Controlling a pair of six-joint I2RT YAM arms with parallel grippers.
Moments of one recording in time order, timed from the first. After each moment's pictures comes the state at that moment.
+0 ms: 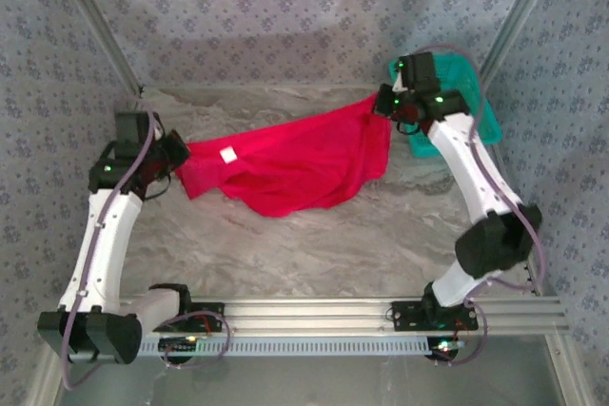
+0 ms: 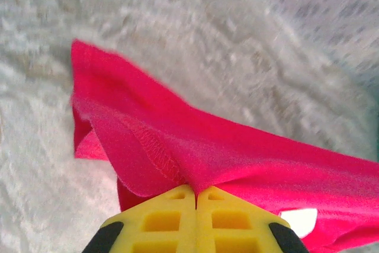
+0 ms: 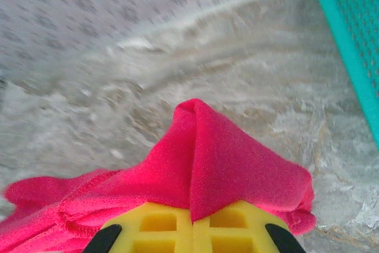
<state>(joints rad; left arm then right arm) -0.03 1.10 1.25 -0.86 0.07 -0.63 0.25 1.56 1.69 -0.81 -0.08 0.49</state>
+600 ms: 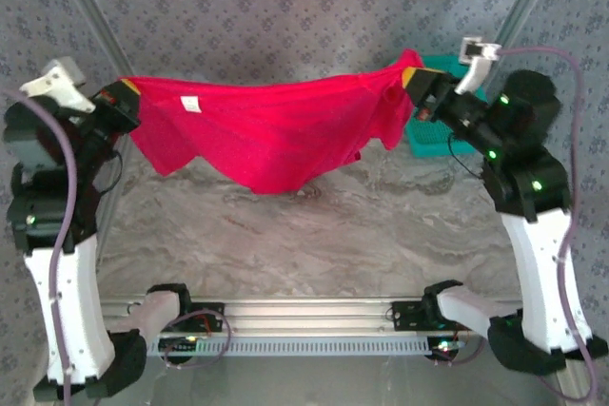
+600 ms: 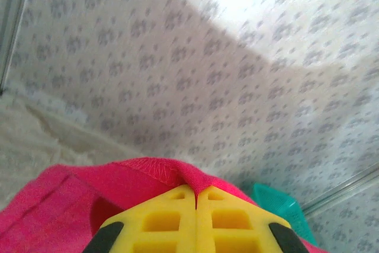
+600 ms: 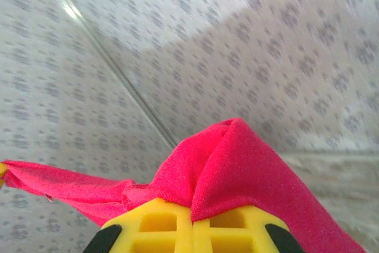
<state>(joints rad) 0.02 0.98 1.76 -0.85 0.14 -0.62 0.26 1.06 1.70 -0.62 -0.35 0.49</state>
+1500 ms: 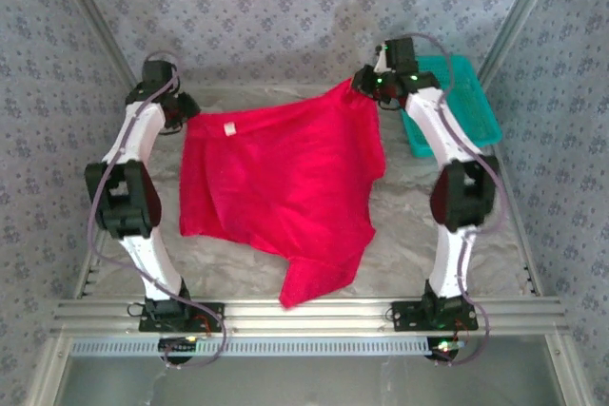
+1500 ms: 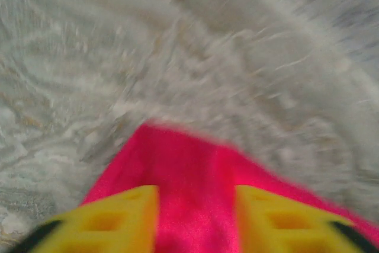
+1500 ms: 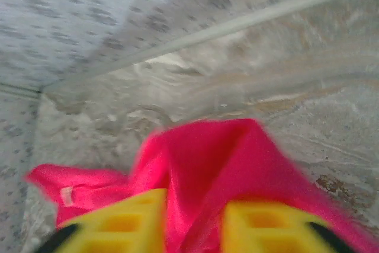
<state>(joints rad) 0.03 1.96 1.73 -0.74 0.03 -0.53 0.21 2.10 2.03 -0.67 -0.30 0.54</state>
